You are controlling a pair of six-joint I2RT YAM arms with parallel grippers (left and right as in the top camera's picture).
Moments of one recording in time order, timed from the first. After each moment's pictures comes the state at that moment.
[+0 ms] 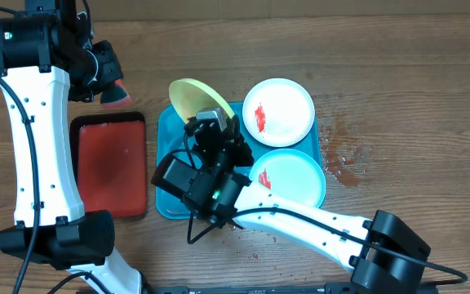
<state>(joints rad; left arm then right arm) 0.08 1.86 2.24 -1.57 0.07 -0.32 1.11 1.84 1.45 -0.64 1.29 0.56</state>
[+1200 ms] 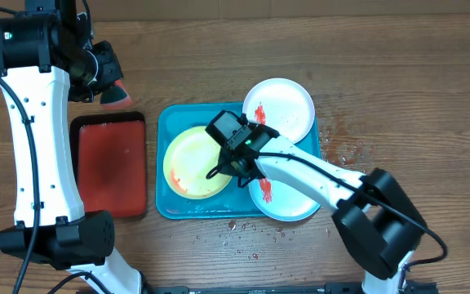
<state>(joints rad) 0.08 1.86 2.24 -1.57 0.07 -0.32 0.79 1.96 1.38 -0.73 0.00 0.96</state>
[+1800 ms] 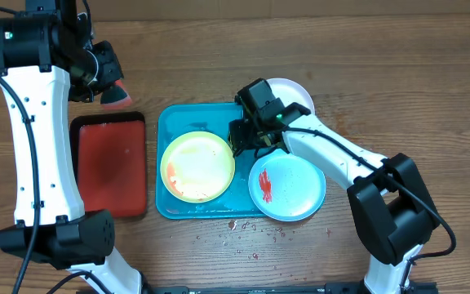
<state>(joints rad) 0.08 1.87 2.24 -1.57 0.07 -0.32 0.59 1.97 1.38 -0.52 -0.24 0.43</state>
